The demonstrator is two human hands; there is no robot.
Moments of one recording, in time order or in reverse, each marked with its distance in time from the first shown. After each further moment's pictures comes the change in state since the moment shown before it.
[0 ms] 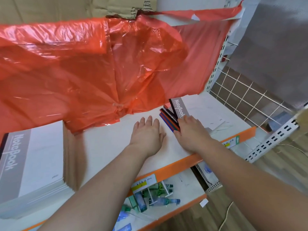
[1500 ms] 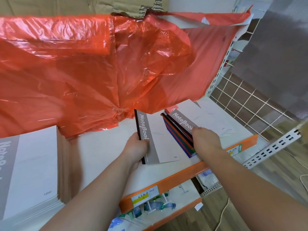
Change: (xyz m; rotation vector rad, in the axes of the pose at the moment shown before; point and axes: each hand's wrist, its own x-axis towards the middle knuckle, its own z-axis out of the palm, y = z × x) left_hand -0.003 -0.028 0.007 -1.489 -0.054 -0.441; right_hand 0.010 0.017 0.005 -0.242 0.008 0.194
